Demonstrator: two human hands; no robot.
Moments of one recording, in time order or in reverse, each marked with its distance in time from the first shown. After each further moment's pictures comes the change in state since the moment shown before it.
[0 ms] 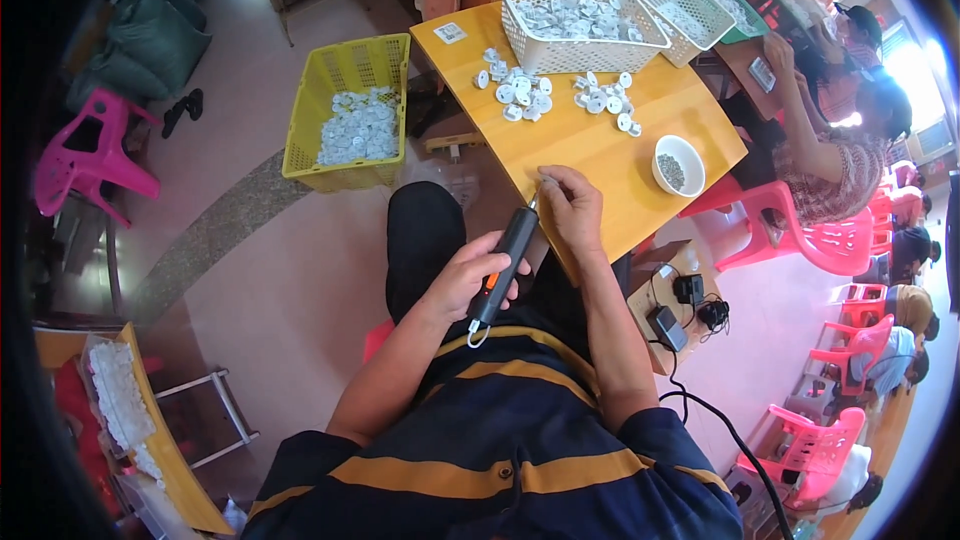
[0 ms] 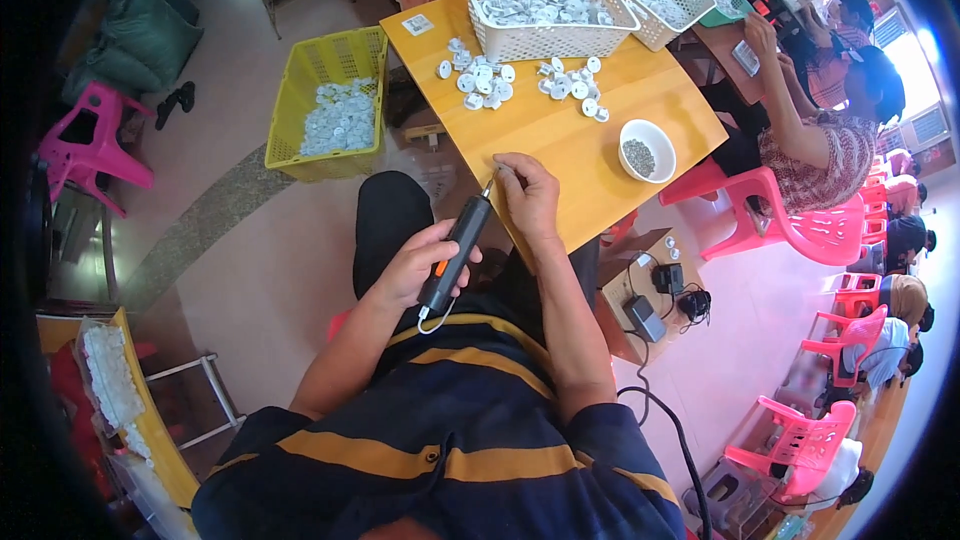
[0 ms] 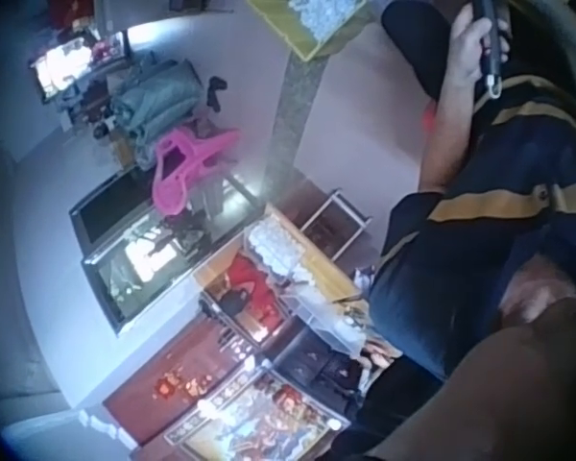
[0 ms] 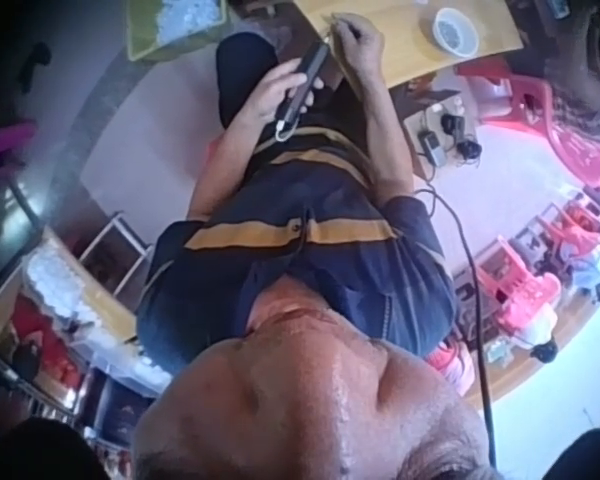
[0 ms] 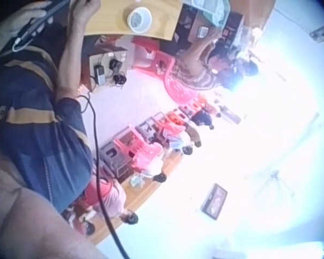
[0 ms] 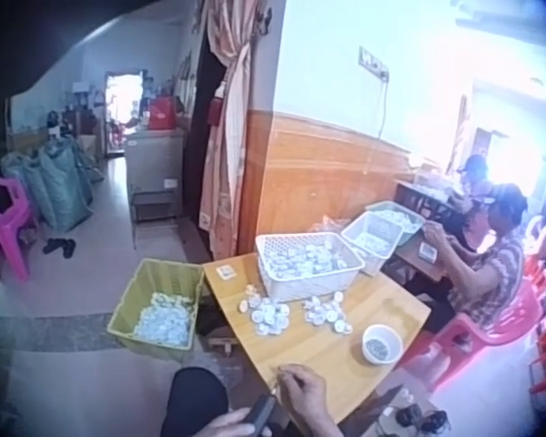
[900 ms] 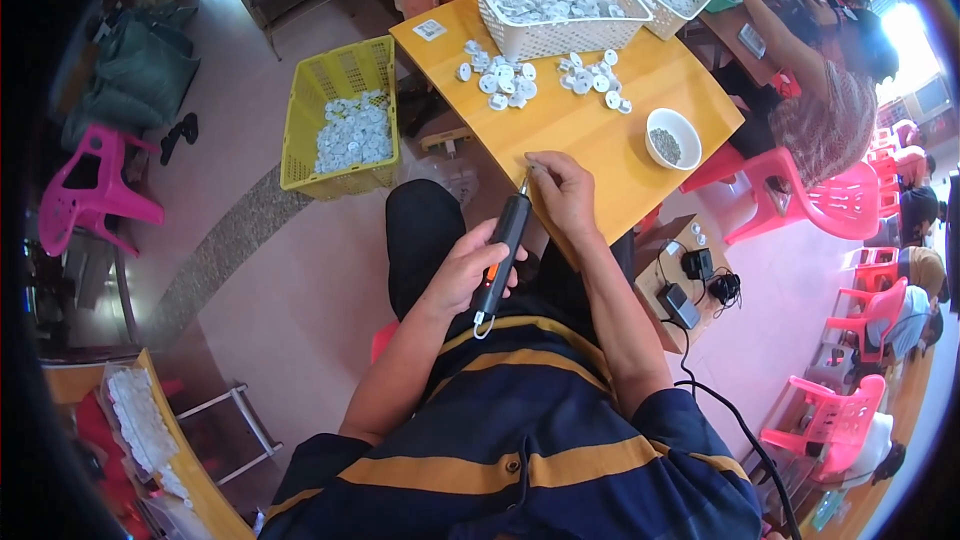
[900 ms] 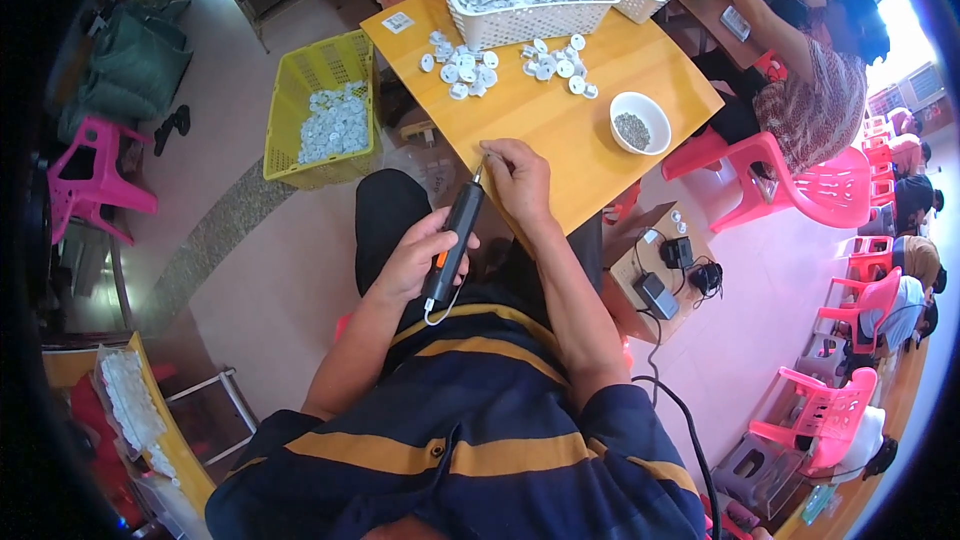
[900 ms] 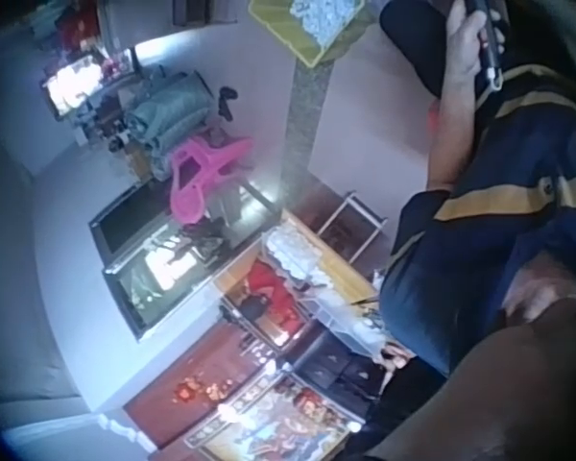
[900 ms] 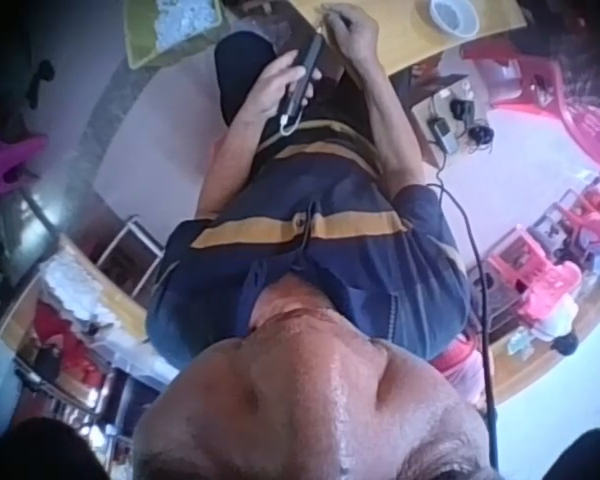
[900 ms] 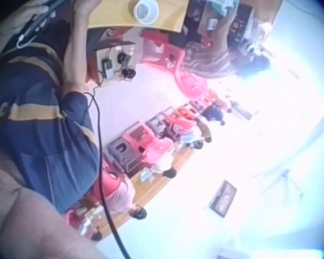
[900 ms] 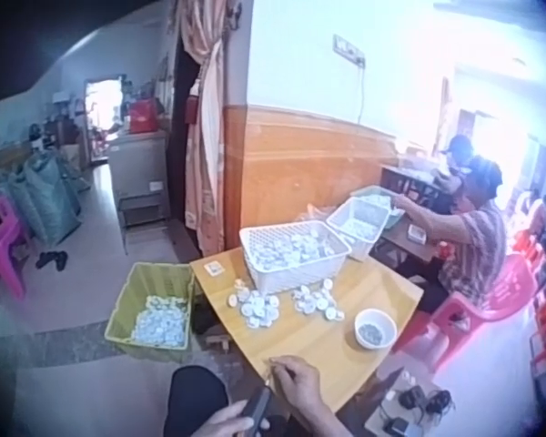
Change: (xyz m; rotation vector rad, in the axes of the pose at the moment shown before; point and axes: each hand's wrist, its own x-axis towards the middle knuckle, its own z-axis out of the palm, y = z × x) left_hand 0.005 -0.003 0.000 0.040 -0.014 0.046; right_hand 0.000 -0.006 -0.002 -0.158 -0.041 -0.050
